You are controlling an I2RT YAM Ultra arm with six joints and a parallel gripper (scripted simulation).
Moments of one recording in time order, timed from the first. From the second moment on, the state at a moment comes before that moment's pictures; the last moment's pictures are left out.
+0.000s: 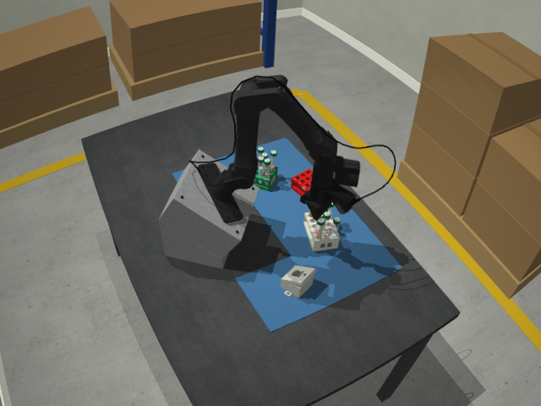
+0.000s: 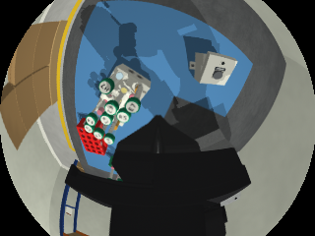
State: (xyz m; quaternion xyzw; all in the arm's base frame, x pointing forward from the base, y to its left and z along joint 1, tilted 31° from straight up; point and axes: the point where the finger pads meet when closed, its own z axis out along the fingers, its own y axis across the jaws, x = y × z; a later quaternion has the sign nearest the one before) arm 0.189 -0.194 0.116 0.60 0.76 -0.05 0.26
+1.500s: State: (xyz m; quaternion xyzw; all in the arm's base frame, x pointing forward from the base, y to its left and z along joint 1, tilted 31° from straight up) arm 0.169 -0.211 0.117 0.59 0.77 -0.05 0.26
